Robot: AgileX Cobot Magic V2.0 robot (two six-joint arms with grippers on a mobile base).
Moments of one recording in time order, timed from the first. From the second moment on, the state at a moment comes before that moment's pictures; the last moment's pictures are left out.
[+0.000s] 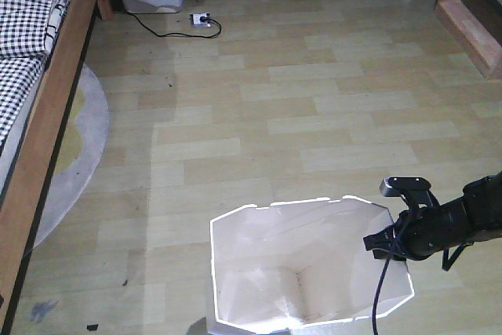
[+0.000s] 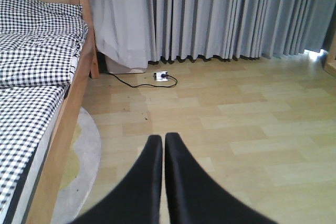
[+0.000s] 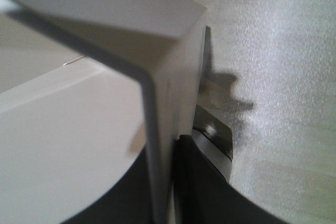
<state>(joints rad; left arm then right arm) 0.00 -0.01 0.03 -0.02 0.27 -0.02 -0.11 2.14 -0.64 1.44 0.41 -1.72</state>
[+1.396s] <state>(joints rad) 0.00 -0.01 0.03 -0.02 0.27 -0.02 -0.11 2.14 -0.64 1.44 0.41 -1.72</state>
